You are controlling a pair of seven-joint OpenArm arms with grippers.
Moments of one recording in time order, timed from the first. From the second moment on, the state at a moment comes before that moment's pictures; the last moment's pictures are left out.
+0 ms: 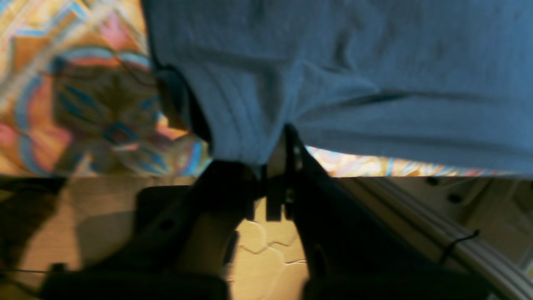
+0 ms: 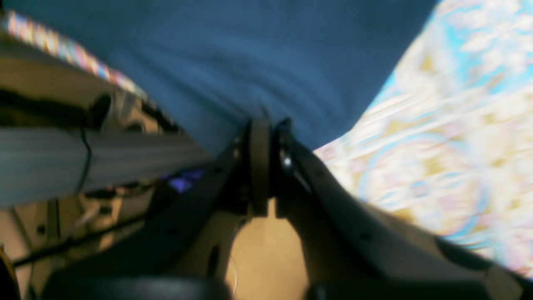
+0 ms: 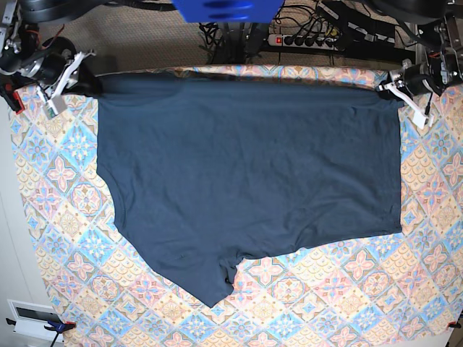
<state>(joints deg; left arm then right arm) 29.3 -27.7 -31.6 96.5 -56.5 -13.9 66.8 -39.8 29.5 37.2 109.2 64.3 40.9 -61.1</state>
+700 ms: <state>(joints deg) 20.1 -19.8 -36.7 96.2 -62.1 -13.4 66.5 -15.5 24.2 36.6 108.8 63.7 40.9 -70.0</state>
